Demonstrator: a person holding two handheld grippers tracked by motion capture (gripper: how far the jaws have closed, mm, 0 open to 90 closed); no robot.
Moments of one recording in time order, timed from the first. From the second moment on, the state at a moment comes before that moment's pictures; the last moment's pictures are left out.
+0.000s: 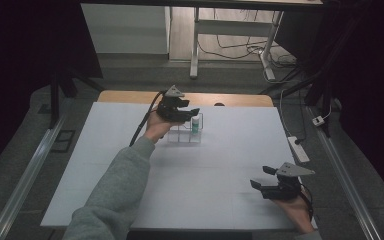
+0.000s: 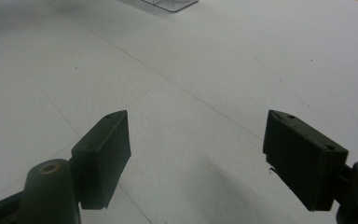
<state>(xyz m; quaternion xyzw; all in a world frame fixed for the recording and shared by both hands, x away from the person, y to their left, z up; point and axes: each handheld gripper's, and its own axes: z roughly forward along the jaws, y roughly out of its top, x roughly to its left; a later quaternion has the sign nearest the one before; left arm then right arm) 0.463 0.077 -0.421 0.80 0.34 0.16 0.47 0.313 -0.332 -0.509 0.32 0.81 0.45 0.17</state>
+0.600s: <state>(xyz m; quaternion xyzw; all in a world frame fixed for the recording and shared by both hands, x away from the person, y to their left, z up) 0.398 0.141 -0.441 0.80 0.35 0.16 0.47 0.314 -0.331 -0.510 0.32 0.82 0.45 0.18</state>
